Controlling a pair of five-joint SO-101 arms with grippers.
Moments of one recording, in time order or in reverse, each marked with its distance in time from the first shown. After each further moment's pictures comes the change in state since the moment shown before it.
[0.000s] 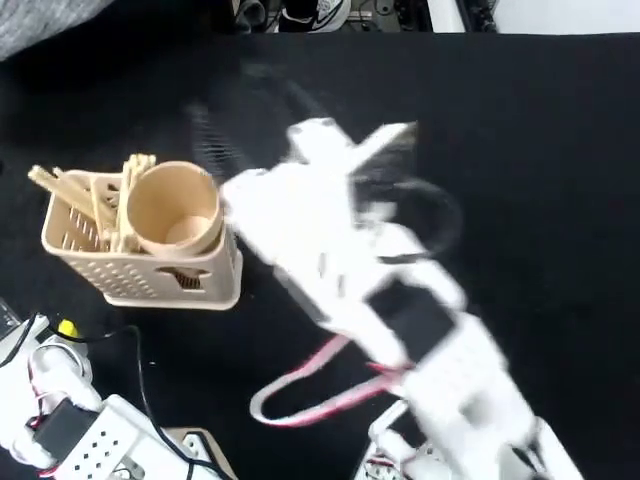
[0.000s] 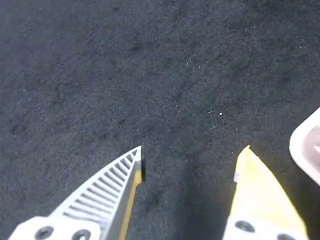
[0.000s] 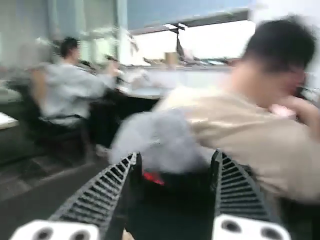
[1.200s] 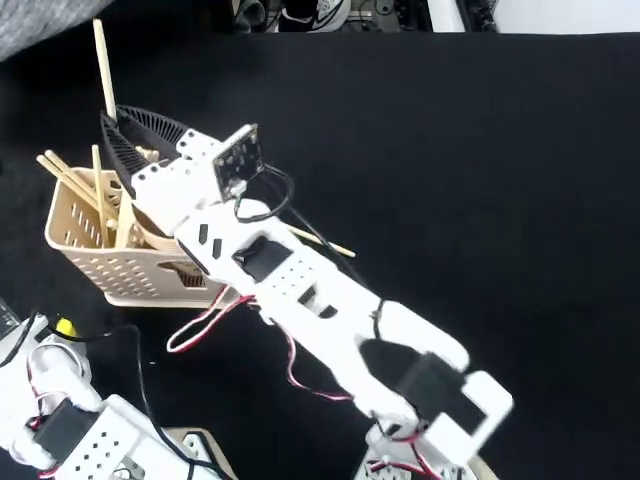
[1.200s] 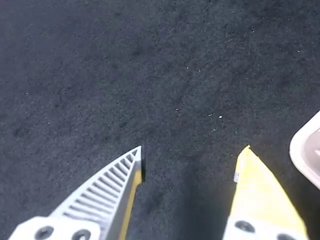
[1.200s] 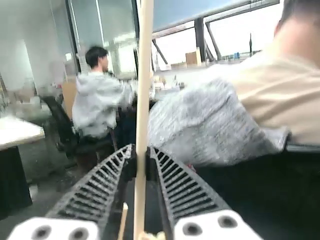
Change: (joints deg) left arm 0.0 0.0 -0.7 0.2 0.0; right arm -9.3 51.0 3.4 -65.2 -5.9
